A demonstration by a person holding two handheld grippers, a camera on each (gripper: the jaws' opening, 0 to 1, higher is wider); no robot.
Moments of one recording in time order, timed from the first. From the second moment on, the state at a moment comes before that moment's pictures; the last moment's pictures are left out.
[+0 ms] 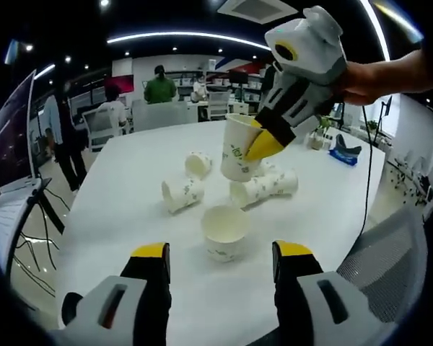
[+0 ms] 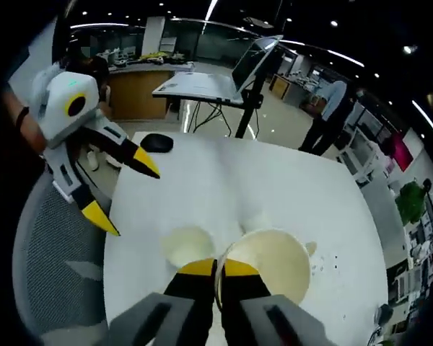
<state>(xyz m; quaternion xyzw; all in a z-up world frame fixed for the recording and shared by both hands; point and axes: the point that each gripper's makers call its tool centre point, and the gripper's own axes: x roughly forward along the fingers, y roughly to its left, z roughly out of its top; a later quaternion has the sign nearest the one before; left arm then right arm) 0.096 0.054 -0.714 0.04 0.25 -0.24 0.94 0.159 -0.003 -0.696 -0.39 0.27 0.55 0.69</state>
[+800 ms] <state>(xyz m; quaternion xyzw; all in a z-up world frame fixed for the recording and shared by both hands) 0.089 0.060 -0.720 0.04 0.25 -0.24 0.94 0.125 0.034 -0.723 -0.40 0.29 0.59 0.64</state>
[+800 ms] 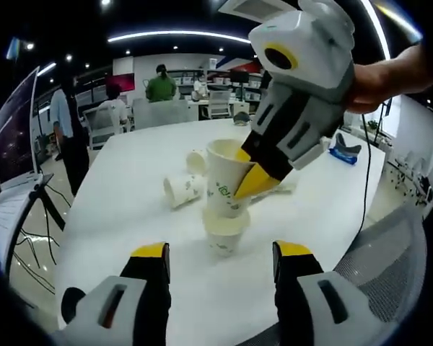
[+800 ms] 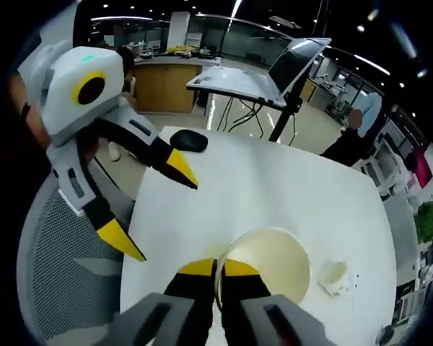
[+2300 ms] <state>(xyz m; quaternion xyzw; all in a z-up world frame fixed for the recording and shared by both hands) 0.091 0.060 -0.724 0.03 0.26 -0.25 0.93 0.125 0.038 -0.765 -0.41 0.33 0.60 0.61</state>
